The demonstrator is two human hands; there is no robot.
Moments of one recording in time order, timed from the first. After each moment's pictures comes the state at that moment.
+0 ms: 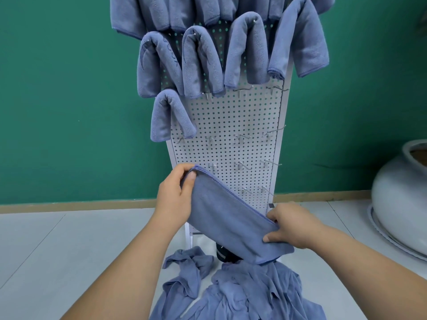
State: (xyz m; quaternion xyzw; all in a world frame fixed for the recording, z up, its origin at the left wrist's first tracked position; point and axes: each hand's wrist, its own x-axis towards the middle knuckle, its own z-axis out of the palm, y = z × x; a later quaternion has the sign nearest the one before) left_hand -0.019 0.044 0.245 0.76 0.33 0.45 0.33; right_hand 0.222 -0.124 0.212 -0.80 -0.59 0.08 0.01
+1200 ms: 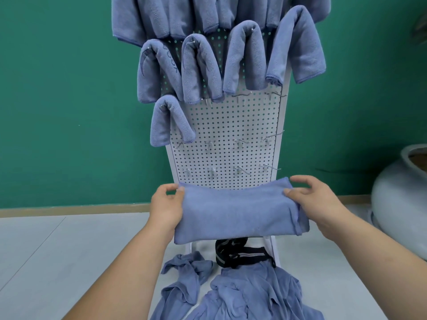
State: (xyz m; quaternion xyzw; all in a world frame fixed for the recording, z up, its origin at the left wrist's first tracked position) left_hand -0.019 0.063 0.226 0.58 0.52 0.41 0.48; right_hand 0.249 -0.138 0.245 -0.74 -0.27 0.24 0.56
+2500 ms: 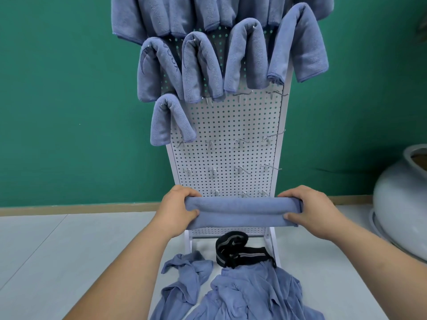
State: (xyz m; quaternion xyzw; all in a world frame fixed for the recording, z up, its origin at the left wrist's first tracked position) left_hand -0.025 0.069 0.219 0.85 0.40 0.23 0.27; right_hand 0.266 -0.144 0.225 -0.81 -0.51 0.09 0.27
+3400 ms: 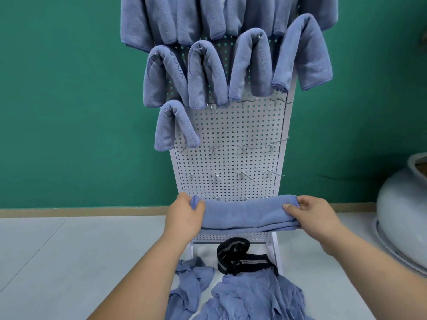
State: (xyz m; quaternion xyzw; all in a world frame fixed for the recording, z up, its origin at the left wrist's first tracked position) left_hand -0.002 0.053 0.216 0.74 0.51 0.31 0.31; right_hand 0.255 -0.129 0.214 -0.80 -0.30 0.21 0.48
